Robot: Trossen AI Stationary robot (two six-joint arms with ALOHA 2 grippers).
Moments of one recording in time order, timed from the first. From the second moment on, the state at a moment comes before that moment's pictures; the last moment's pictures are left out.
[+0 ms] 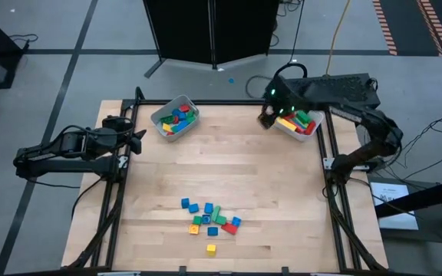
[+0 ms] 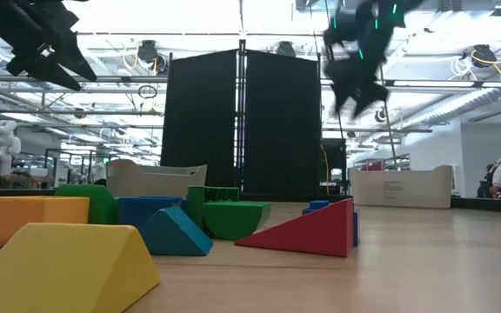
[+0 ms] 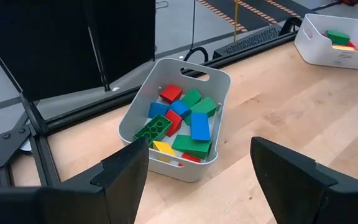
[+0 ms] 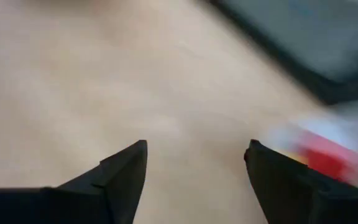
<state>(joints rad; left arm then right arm) 0.12 0.38 0.66 -0.93 -0.64 -0.57 -0.56 1.47 1.31 -0.92 0.03 0.28</state>
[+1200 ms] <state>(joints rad) 0.12 0.38 0.66 -0.93 -0.60 -0.56 0.51 2.17 1.63 -0.69 0.29 0.78</state>
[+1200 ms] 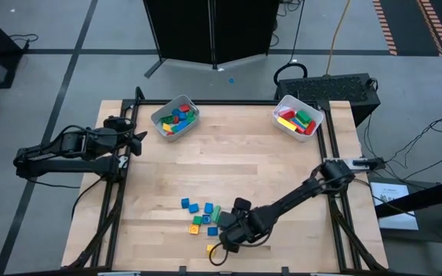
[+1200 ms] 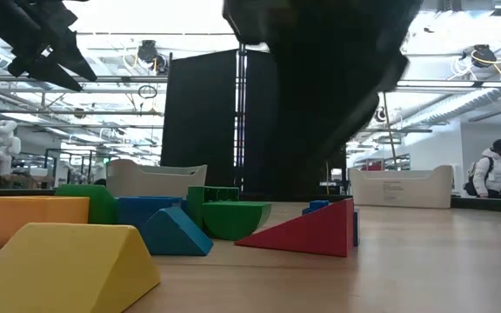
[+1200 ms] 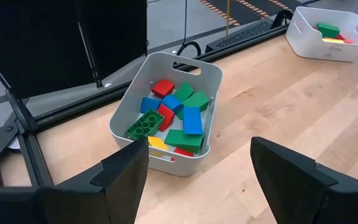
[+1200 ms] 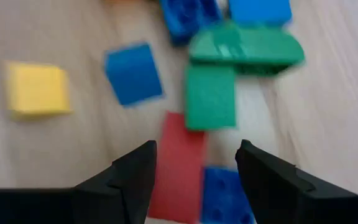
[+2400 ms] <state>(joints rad) 0.12 0.38 0.66 -0.93 -0.60 -0.56 0.53 2.18 1.63 -0.94 0.25 0.82</state>
